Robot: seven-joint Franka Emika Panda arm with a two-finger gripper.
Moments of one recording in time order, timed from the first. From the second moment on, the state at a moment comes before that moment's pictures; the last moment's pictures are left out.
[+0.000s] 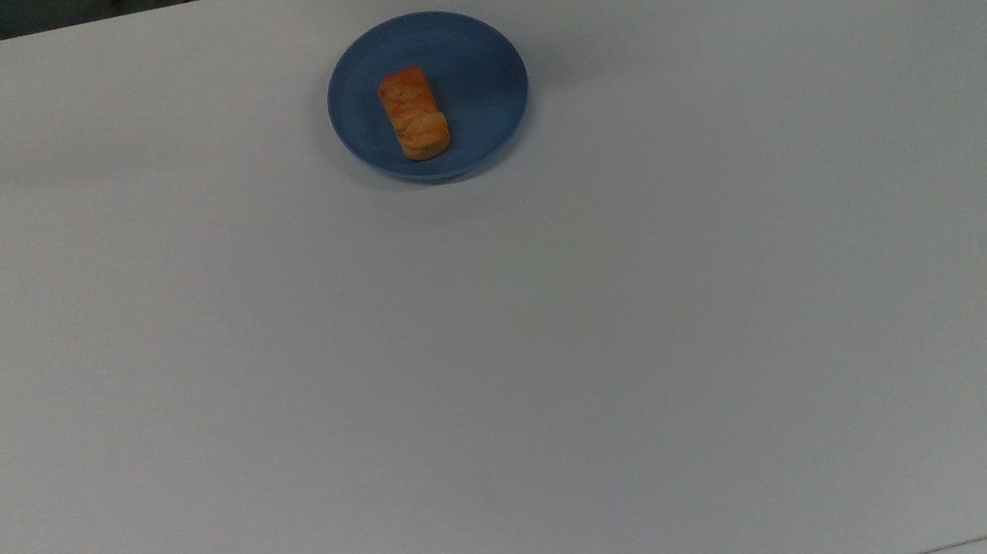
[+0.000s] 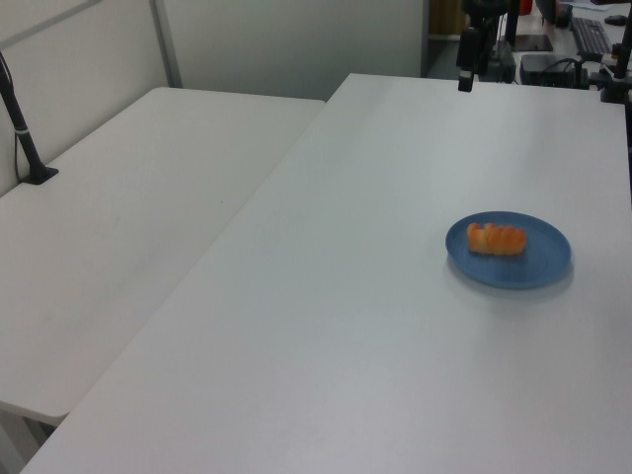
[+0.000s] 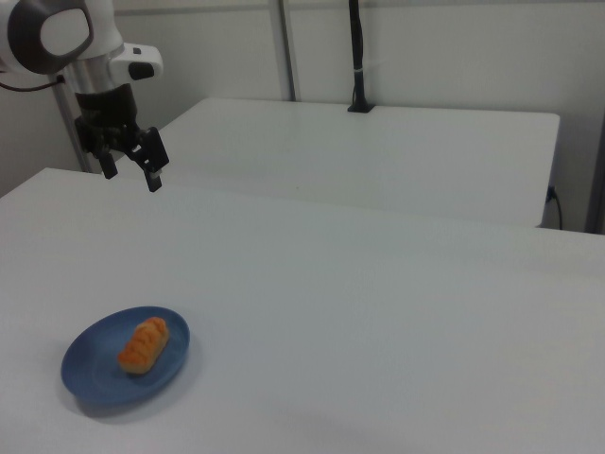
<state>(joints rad) 0.08 -0.01 0.01 -1.64 0.05 1.70 0.09</state>
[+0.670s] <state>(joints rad) 0.08 -0.01 0.01 -1.65 0.05 1.70 0.09</state>
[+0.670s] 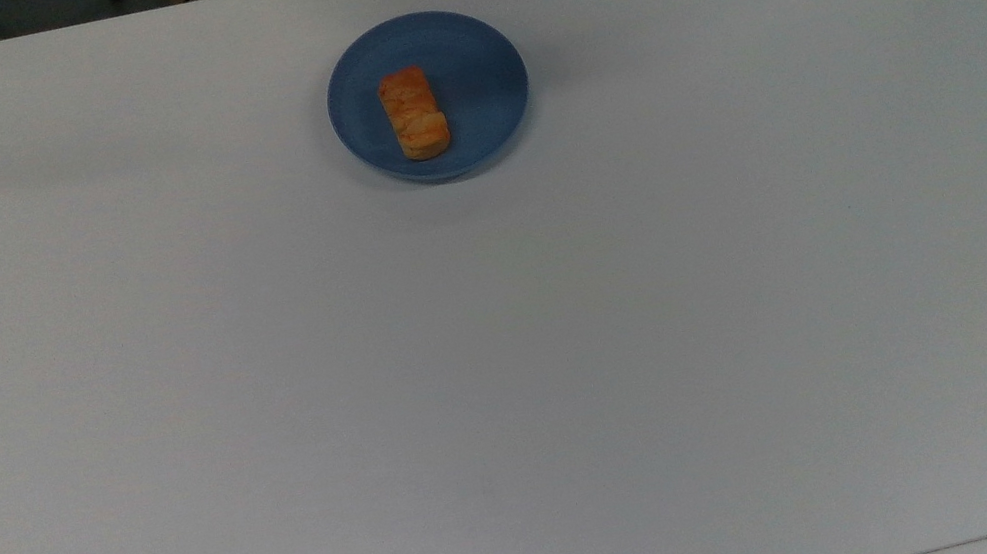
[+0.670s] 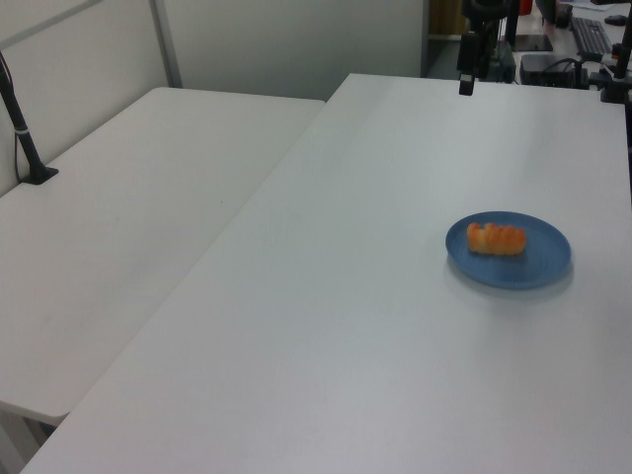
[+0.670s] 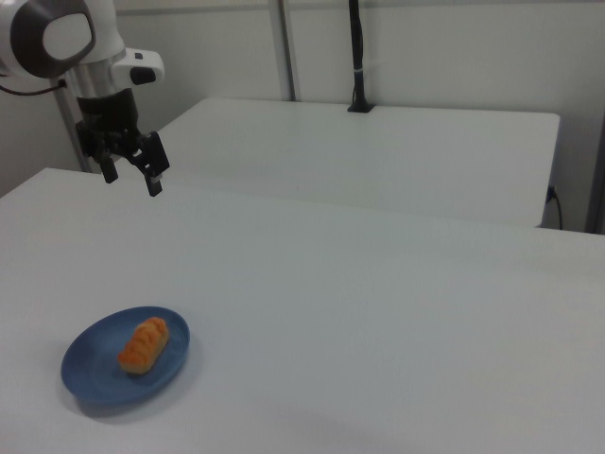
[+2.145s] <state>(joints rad) 0.10 0.07 0.02 -1.98 0.05 1.70 -0.29</state>
